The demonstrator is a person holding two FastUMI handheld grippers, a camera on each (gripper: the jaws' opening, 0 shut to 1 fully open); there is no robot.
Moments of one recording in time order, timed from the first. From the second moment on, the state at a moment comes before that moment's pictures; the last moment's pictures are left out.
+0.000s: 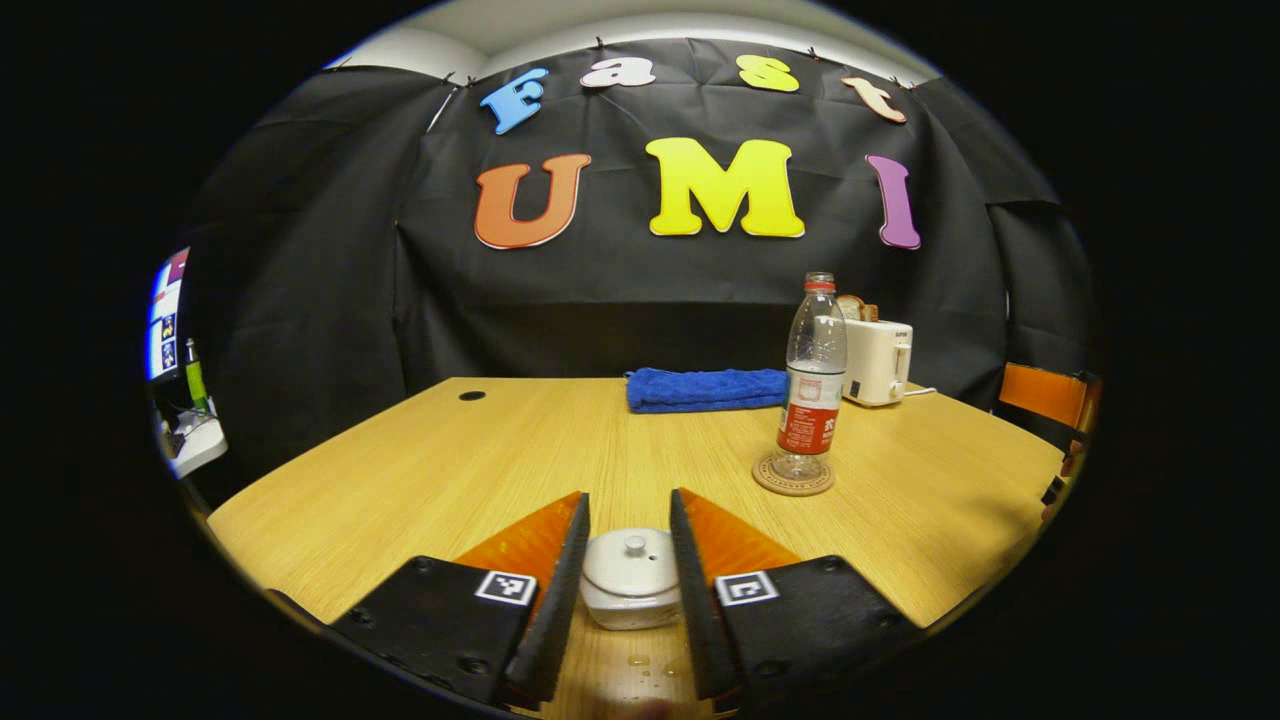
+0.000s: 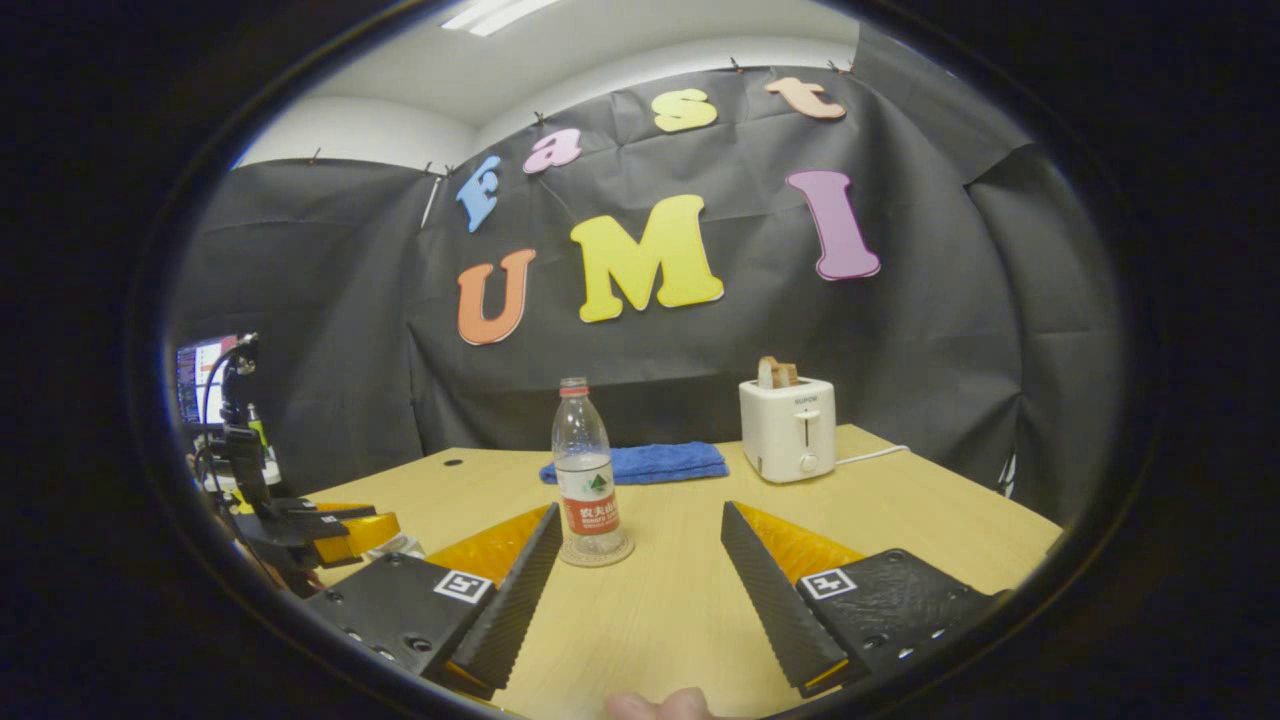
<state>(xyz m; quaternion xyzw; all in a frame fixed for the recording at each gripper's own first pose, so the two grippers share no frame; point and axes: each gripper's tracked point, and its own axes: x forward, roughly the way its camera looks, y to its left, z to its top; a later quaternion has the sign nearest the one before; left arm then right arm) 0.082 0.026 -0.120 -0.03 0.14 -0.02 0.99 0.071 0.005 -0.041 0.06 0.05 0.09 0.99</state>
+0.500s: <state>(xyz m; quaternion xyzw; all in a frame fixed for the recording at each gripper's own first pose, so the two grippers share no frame) 0.048 0.000 0.016 -0.05 0.00 -0.01 1.00 0.037 -0.013 0.009 0.02 -0.01 0.02 1.00</state>
